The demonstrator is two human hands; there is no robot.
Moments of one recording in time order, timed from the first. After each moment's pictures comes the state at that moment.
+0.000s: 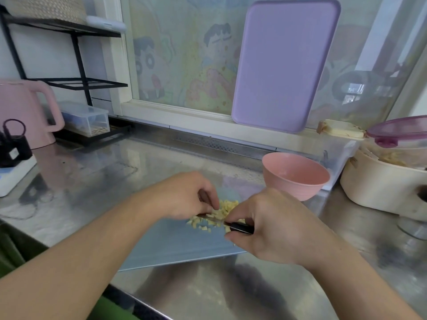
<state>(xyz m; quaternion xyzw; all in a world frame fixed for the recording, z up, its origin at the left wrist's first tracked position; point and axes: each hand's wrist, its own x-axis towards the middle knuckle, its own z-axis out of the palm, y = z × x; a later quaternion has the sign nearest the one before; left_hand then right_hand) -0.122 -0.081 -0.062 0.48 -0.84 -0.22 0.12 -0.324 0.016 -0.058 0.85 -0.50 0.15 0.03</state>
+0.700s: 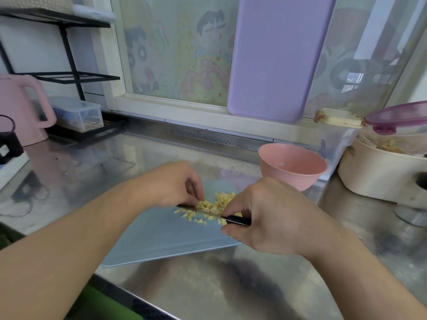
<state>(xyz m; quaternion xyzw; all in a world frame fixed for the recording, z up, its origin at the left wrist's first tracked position) -0.112 -0.100 -0.069 0.50 -0.84 -0.21 0.10 -0.328 0.017 -0.054 0.86 -0.49 0.14 0.00</state>
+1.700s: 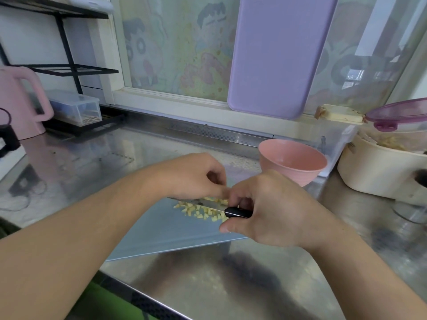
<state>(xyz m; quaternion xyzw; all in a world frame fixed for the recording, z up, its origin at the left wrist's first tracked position) -0.143 -0.088 -0.052 0.44 -0.86 -0.23 0.11 -0.329 0.013 -0.052 0.83 -0.54 0.16 -0.04</state>
